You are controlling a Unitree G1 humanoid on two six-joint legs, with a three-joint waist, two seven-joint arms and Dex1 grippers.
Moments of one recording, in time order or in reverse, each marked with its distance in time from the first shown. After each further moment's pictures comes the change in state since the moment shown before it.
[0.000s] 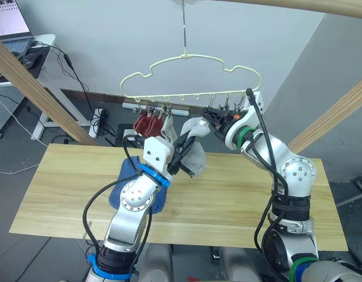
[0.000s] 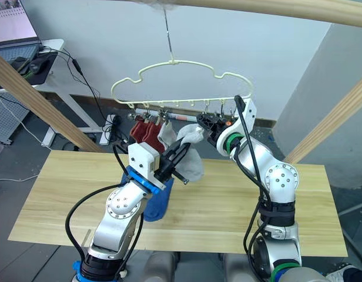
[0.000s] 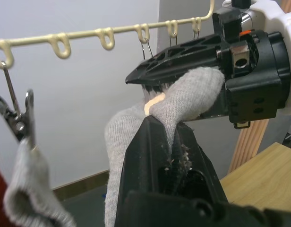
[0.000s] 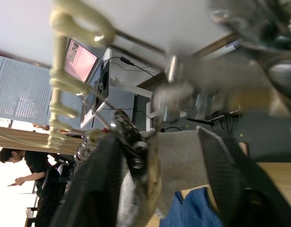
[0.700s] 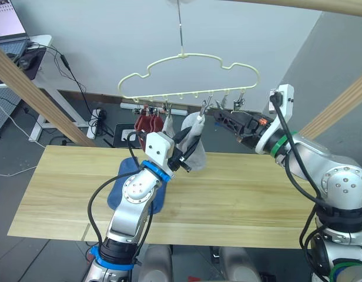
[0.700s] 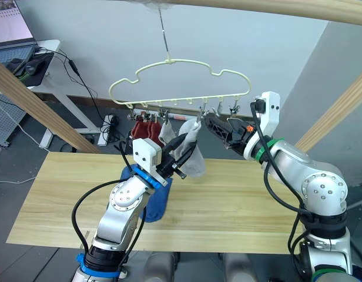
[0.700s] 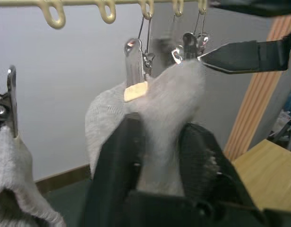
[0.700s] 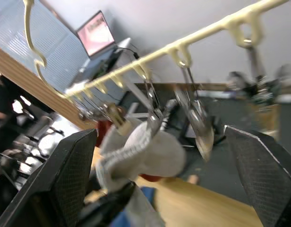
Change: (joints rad) left arm -0.048 -0.013 0.028 0.086 -0.085 0.049 -0.041; right arm 0.123 -0.392 0.054 -0.277 -0.175 0.068 0.404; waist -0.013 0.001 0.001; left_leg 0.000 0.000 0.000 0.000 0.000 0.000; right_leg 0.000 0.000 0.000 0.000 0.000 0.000
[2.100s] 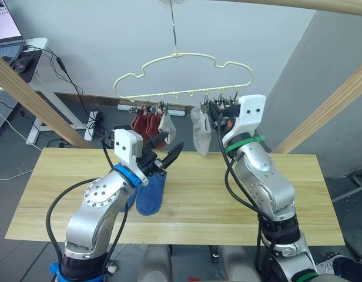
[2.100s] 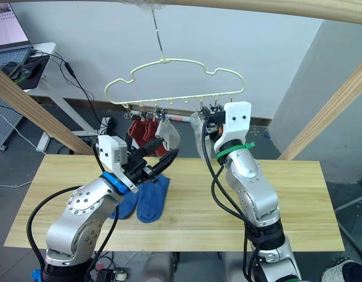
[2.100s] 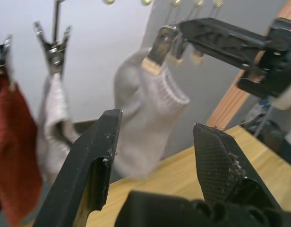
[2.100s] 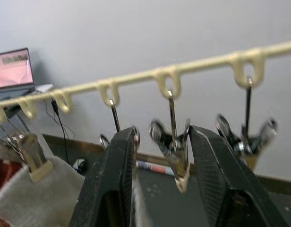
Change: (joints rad) left arm 0.090 0.181 0.189 -0.295 -0.311 0.403 -0.078; right arm 0.012 0.452 0.259 0.138 -1.068 -0.417 0.115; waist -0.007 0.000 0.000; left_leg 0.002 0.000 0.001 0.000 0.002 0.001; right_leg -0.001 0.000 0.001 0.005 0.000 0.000
